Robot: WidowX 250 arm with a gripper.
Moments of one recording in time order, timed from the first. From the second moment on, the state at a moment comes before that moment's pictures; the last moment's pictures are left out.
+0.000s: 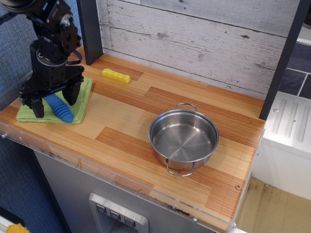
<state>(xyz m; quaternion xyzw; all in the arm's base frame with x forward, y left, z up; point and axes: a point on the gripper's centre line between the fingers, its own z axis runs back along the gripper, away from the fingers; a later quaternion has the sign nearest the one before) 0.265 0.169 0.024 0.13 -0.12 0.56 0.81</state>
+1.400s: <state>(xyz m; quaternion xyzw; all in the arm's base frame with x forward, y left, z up) 0.275 0.158 0.072 0.13 -0.19 0.58 0.78</state>
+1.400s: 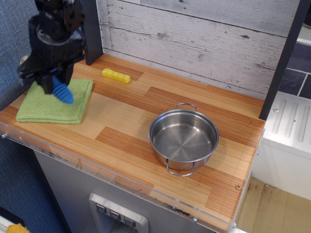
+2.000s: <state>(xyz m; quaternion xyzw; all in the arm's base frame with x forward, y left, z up) 0.317 0.087 0.097 0.07 -0.21 0.59 0.78</state>
